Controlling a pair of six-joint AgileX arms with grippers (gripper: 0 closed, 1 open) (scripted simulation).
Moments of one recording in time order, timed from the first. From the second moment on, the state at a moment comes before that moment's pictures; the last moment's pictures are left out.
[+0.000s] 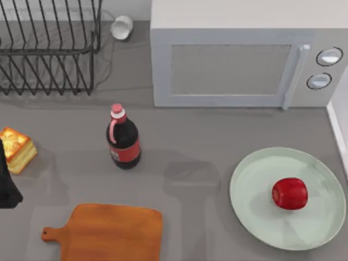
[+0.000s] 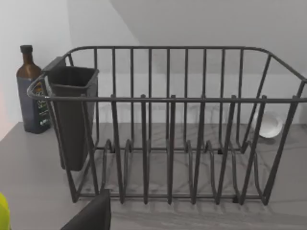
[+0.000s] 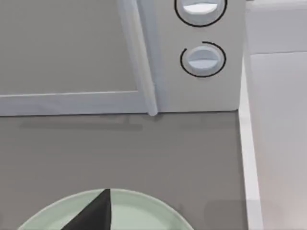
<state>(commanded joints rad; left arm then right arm) 0.00 0.00 0.00 0.00 0.00 0.00 0.15 0.46 0.41 -0.37 0.00 0.15</state>
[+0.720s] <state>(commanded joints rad) 0.00 0.00 0.00 0.00 0.00 0.00 0.00 0.00 0.00 0.00 0.00 0.00</state>
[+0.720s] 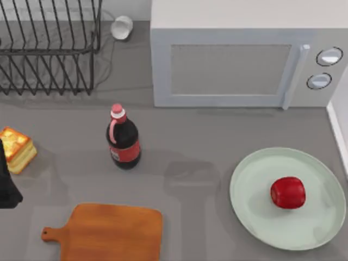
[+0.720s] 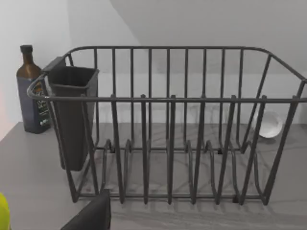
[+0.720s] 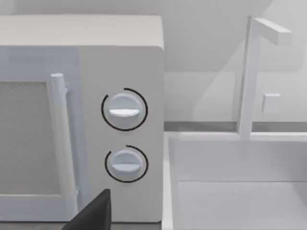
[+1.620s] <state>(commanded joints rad) 0.02 0.91 0.68 -0.50 0.00 0.27 0.00 0.00 0.00 0.00 0.00 0.00</state>
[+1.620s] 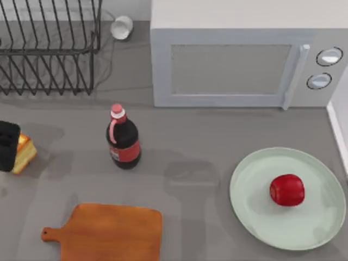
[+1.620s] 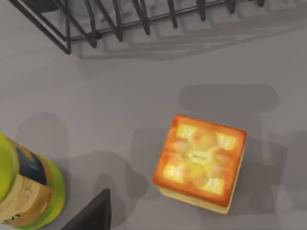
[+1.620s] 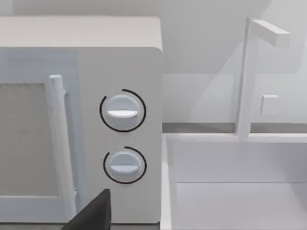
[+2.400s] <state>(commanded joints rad) 0.04 1.90 1.39 -1.03 0.00 0.55 0.00 0.00 0.00 0.00 0.00 0.00</state>
